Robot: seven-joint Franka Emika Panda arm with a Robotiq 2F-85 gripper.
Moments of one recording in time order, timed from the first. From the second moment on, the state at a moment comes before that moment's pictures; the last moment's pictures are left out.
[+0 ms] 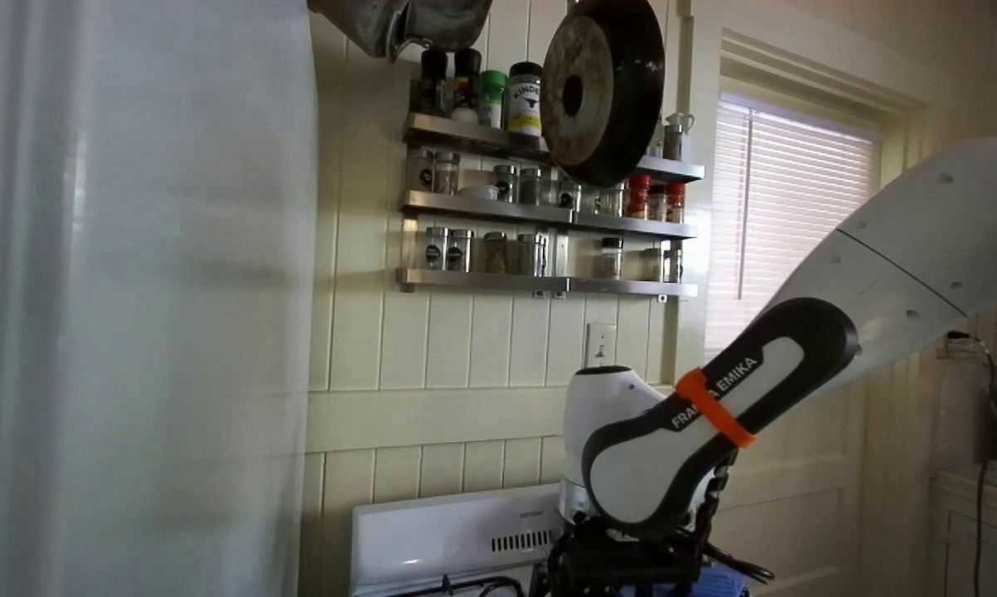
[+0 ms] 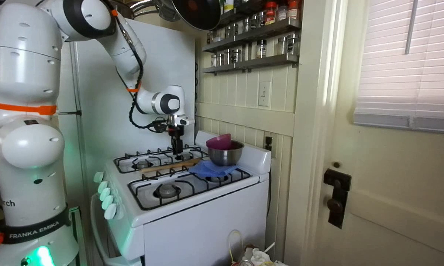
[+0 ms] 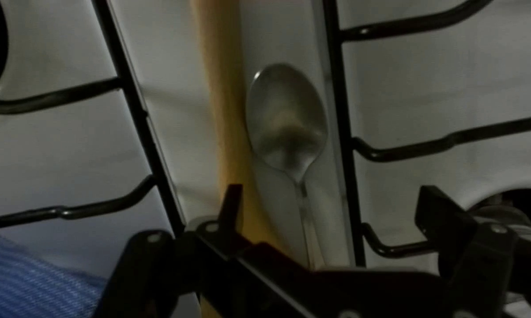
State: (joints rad) arm 0.23 0.13 0.19 -2.29 -0.07 2.43 0.70
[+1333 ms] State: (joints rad) arm 0.24 0.12 0.18 -2.30 -0.20 2.47 0.68
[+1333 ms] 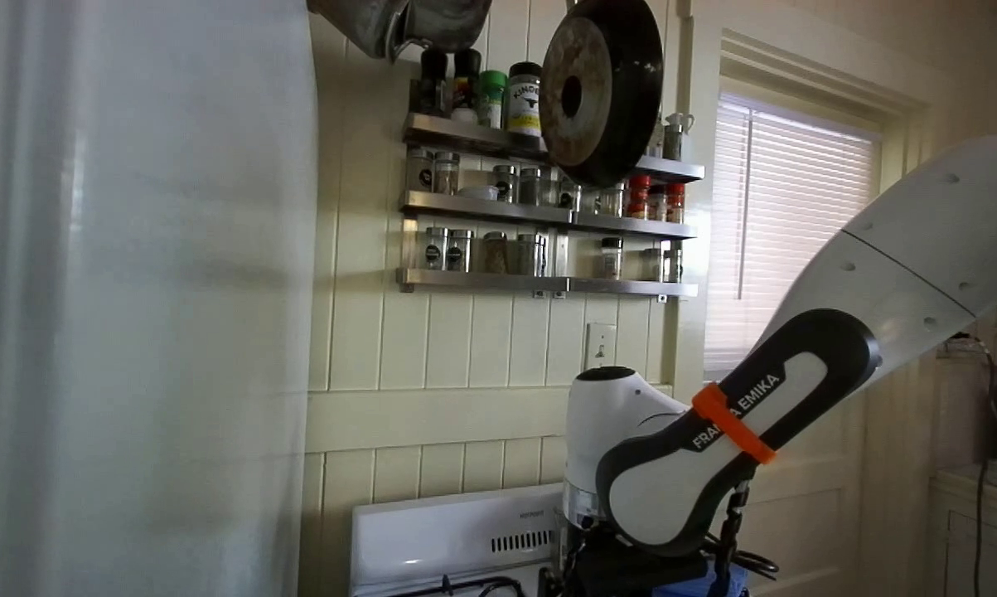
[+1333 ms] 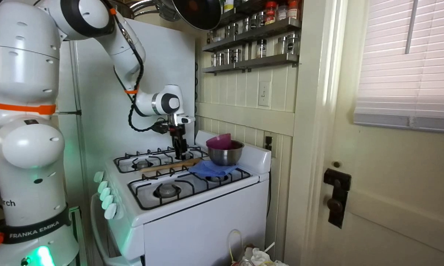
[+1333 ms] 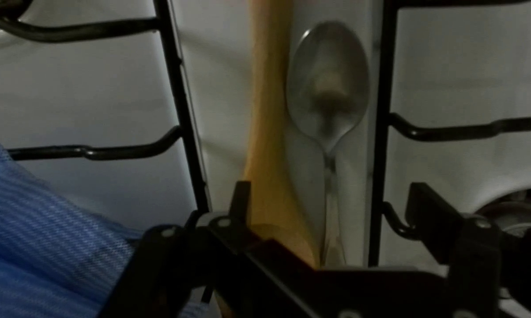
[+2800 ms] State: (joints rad) arm 0.27 0.21 0.18 -2.22 -0.20 2.47 0.58
